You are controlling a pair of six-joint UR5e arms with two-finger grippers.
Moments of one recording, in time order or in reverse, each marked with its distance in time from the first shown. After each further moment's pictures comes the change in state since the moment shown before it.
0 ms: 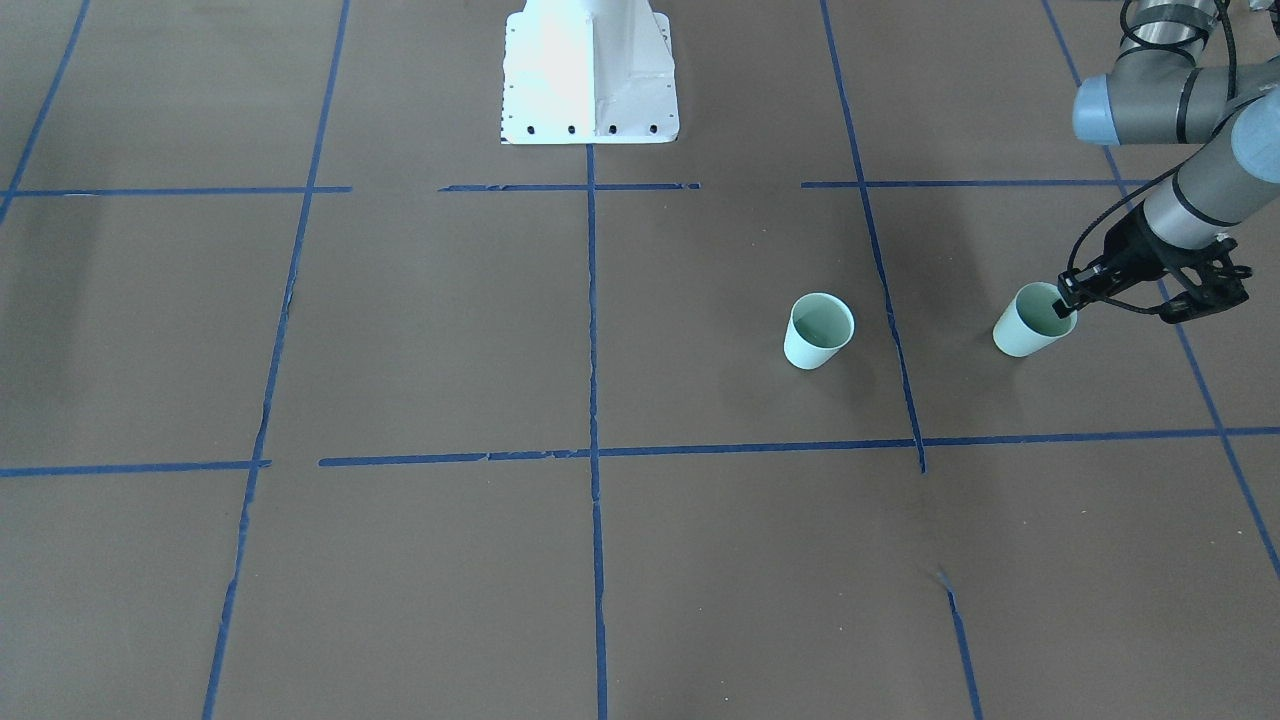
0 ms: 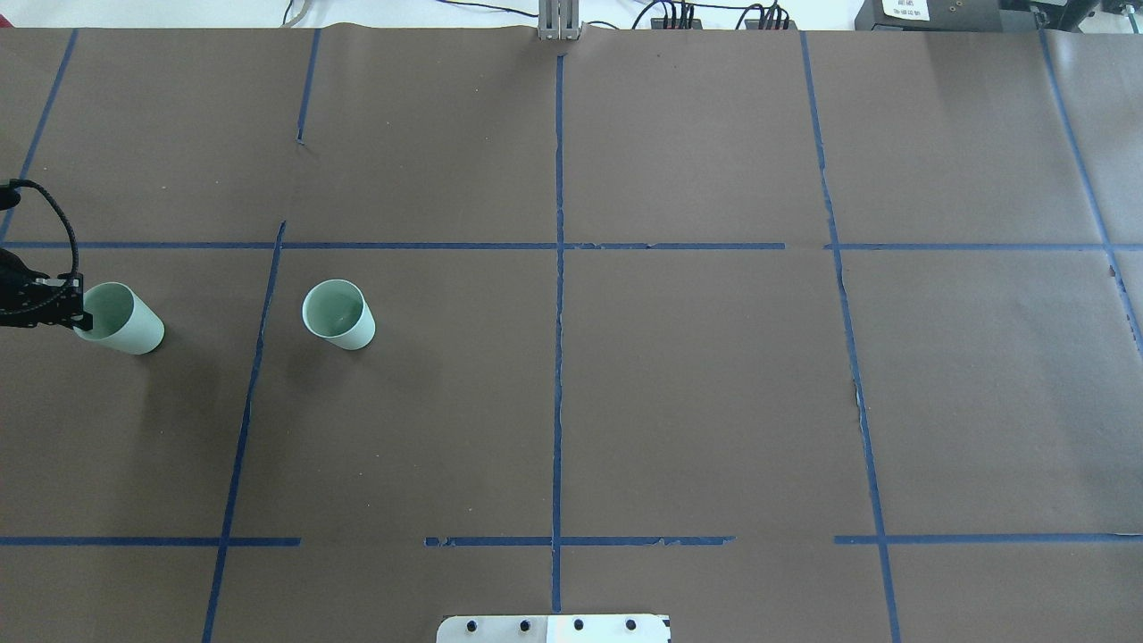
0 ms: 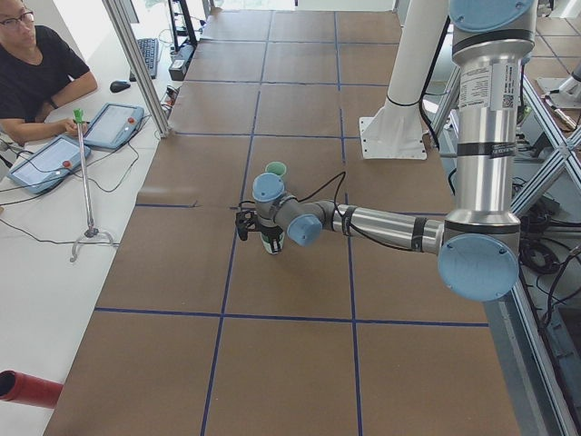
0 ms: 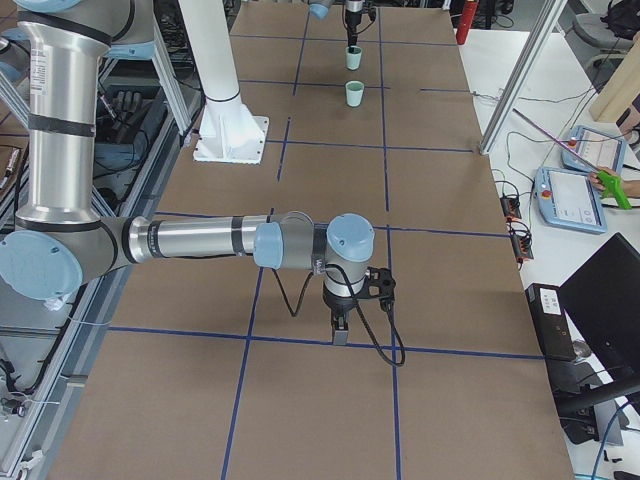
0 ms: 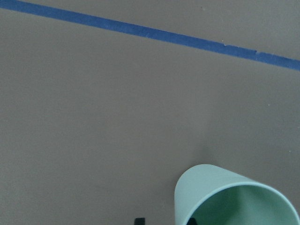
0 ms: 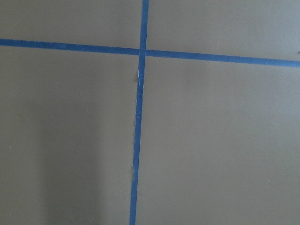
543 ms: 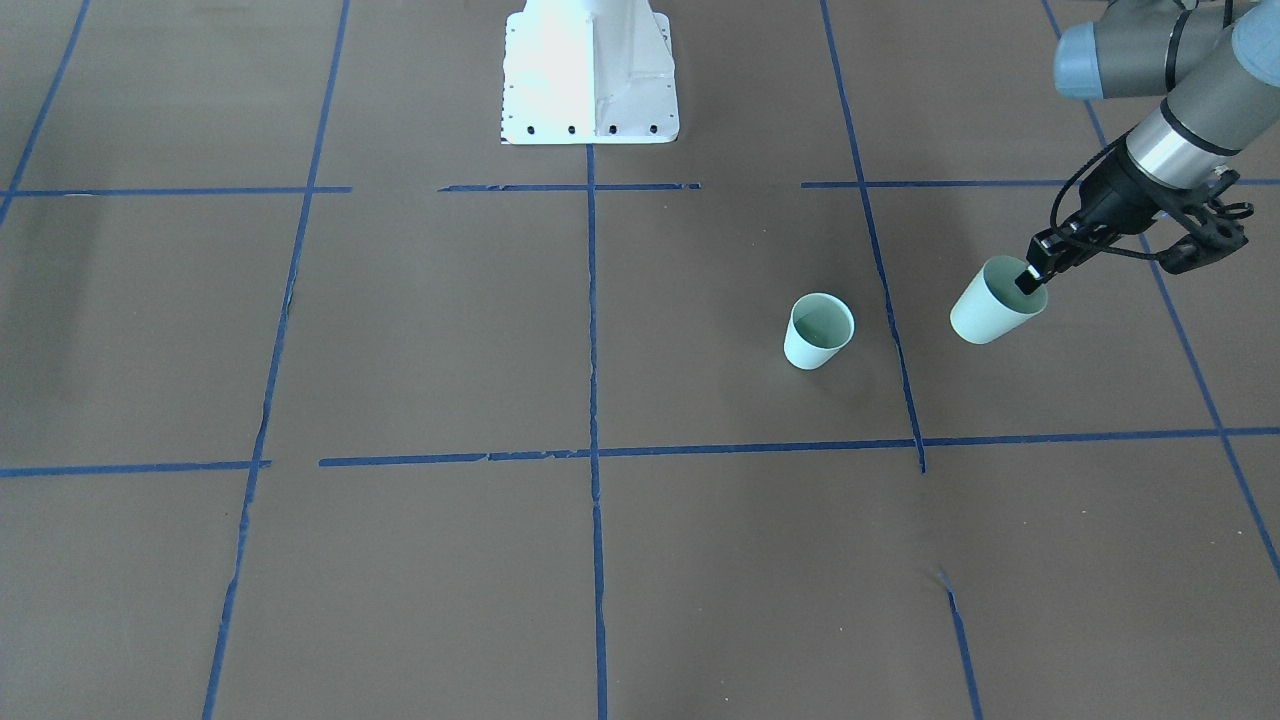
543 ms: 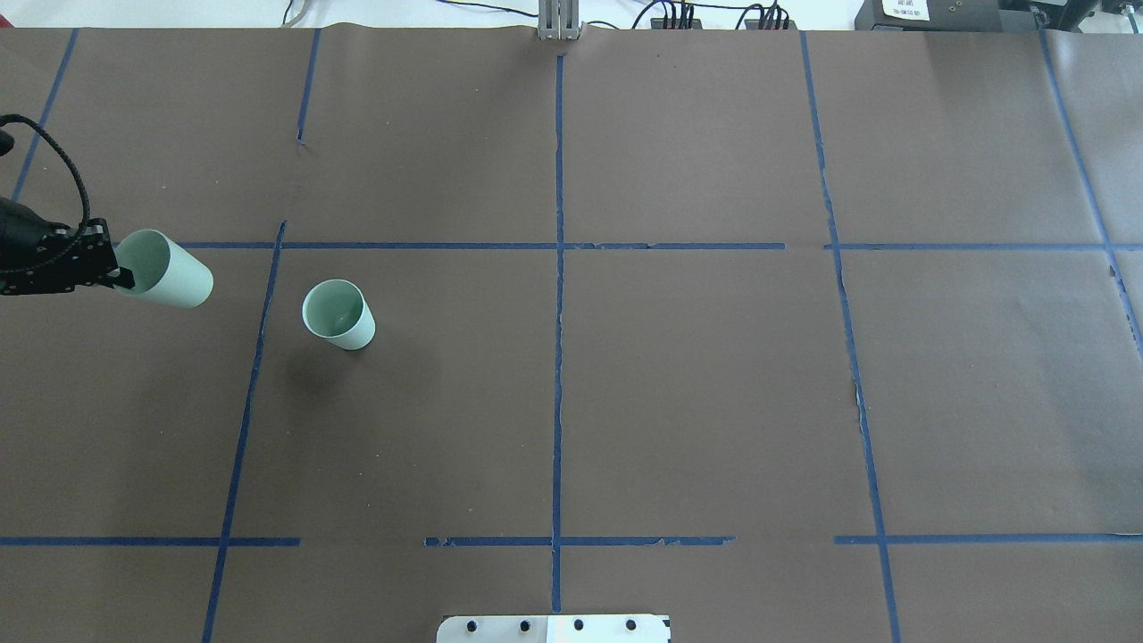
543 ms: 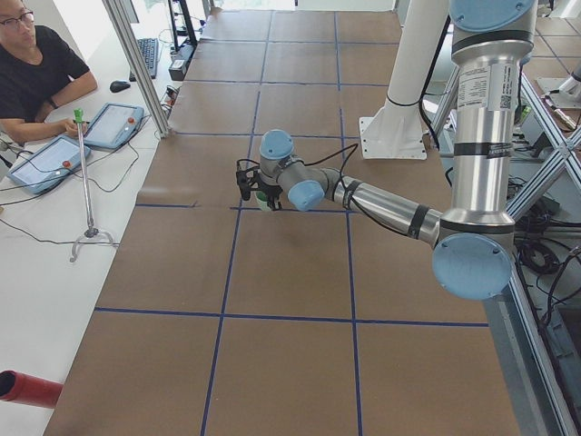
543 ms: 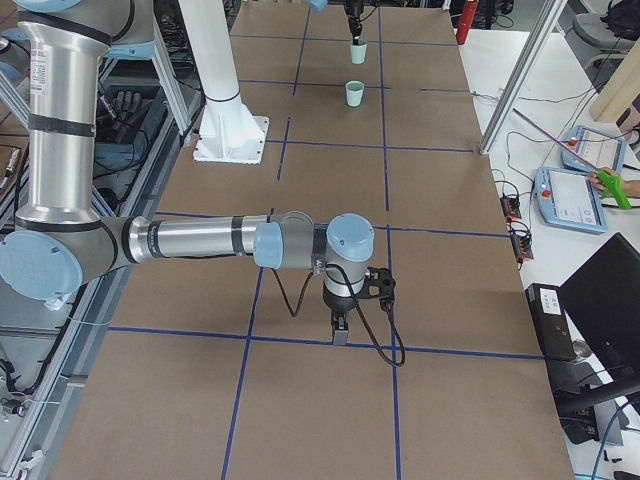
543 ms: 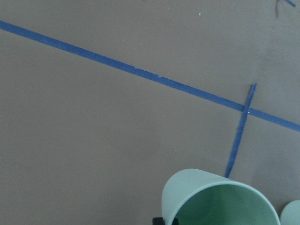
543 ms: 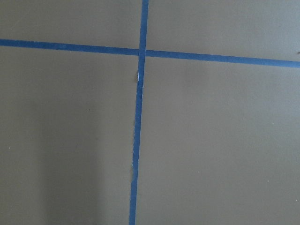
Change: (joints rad) left arm 0.008 -0.051 -0.196 0.021 0.000 -0.302; right arm 0.000 0.000 0.000 0.001 -0.001 0.000
